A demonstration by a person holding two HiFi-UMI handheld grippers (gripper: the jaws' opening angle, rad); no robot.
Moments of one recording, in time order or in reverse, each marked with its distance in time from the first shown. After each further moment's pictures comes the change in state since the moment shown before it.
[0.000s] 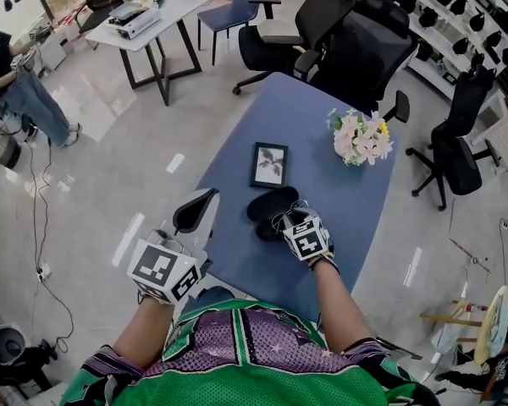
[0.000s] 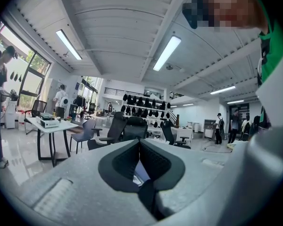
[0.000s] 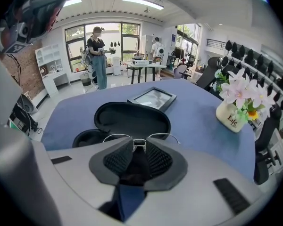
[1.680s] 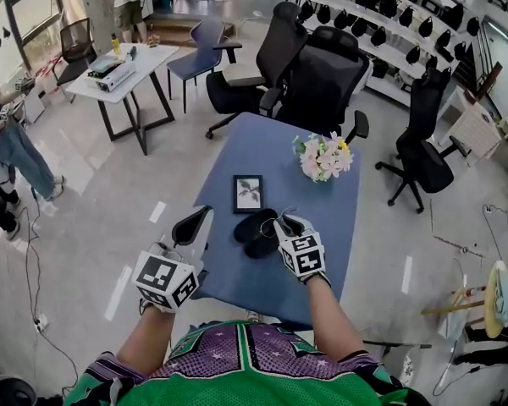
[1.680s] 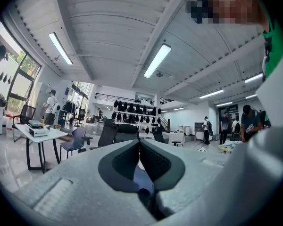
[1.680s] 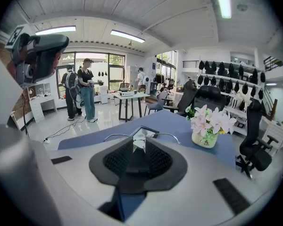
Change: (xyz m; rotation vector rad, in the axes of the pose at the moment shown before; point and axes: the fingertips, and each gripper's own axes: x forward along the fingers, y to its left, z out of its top) left arm -0.019 -0.023 0.047 0.046 -0.074 -0.112; right arm -0.116 -0.007 0.078 0.146 -0.332 -0.150
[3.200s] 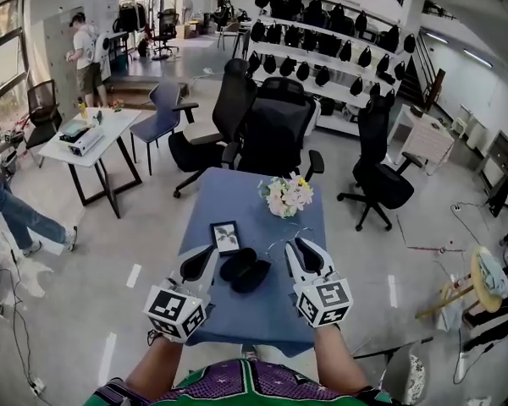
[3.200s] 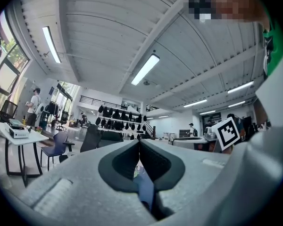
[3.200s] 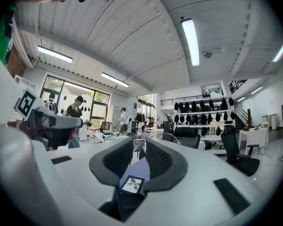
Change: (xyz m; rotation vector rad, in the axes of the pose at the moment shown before) left arm -0.016 -0.043 0.036 -0.002 -0.089 -0.200; right arm -0.206 0.016 0.145 0.073 -0.505 -0.263
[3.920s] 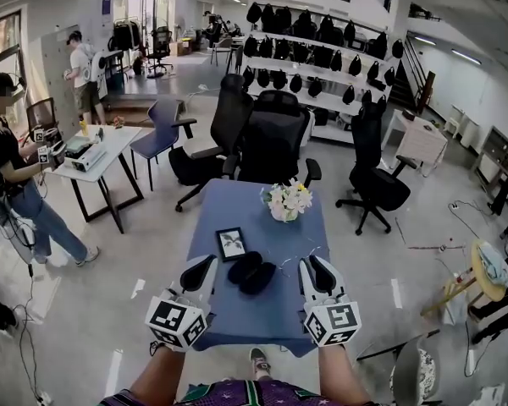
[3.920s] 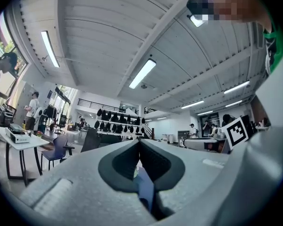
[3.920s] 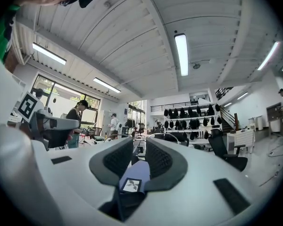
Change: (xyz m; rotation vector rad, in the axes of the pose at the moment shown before) left arm -0.054 -0.009 0.016 0.025 -0.030 -0.015; right arm -0.073 0.030 0.013 0.019 -0.078 -0.137
